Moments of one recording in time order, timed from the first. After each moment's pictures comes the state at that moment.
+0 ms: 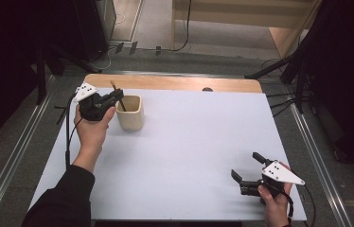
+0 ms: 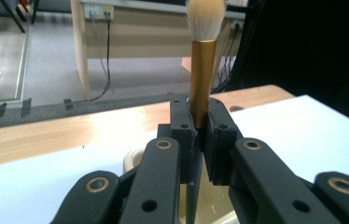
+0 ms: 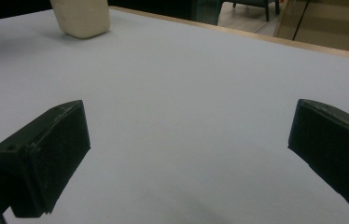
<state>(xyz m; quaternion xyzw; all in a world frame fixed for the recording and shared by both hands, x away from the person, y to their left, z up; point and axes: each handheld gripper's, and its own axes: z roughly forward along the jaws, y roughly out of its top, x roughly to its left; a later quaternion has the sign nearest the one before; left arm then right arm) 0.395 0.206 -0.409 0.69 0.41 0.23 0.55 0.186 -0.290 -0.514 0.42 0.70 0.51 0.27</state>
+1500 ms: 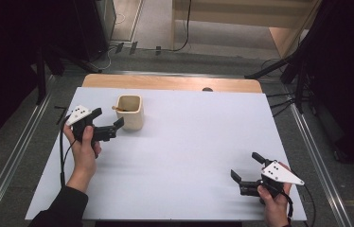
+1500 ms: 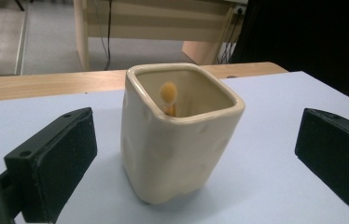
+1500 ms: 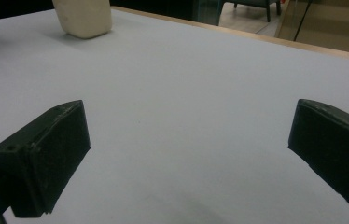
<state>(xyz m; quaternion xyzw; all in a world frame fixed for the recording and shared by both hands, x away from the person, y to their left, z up) 0.345 0.230 -0.440 0.69 0.43 0.21 0.54 0.186 -0.288 -0.514 0.42 0.70 0.51 0.27</state>
